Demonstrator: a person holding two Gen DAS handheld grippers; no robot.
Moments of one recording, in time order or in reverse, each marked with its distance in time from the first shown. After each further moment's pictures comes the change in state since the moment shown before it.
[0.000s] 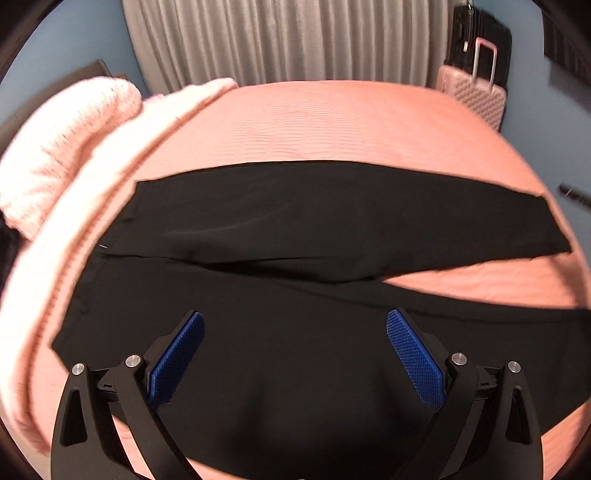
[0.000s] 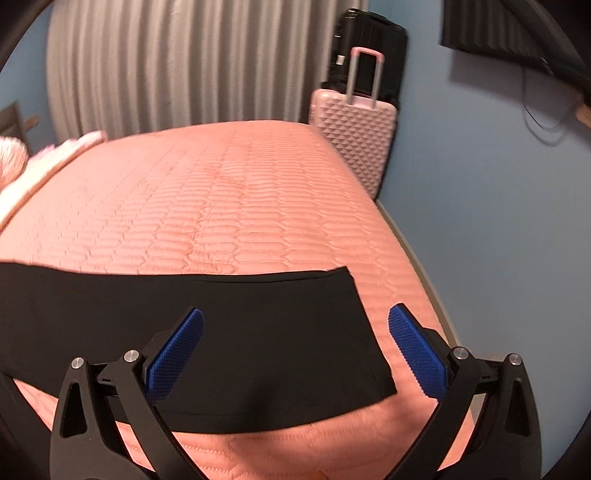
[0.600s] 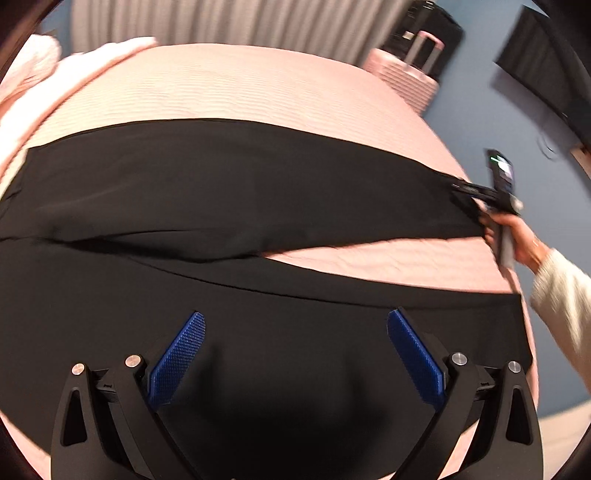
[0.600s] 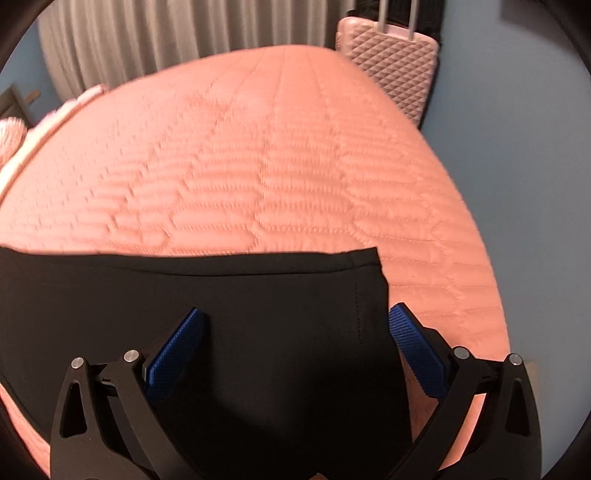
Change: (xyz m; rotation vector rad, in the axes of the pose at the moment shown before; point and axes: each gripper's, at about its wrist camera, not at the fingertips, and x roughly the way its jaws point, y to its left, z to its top) left arm 0.040 -0.037 -0.007 0.027 0.128 -0.413; right arm 0.159 -0.029 -0.011 0.001 0.239 0.155
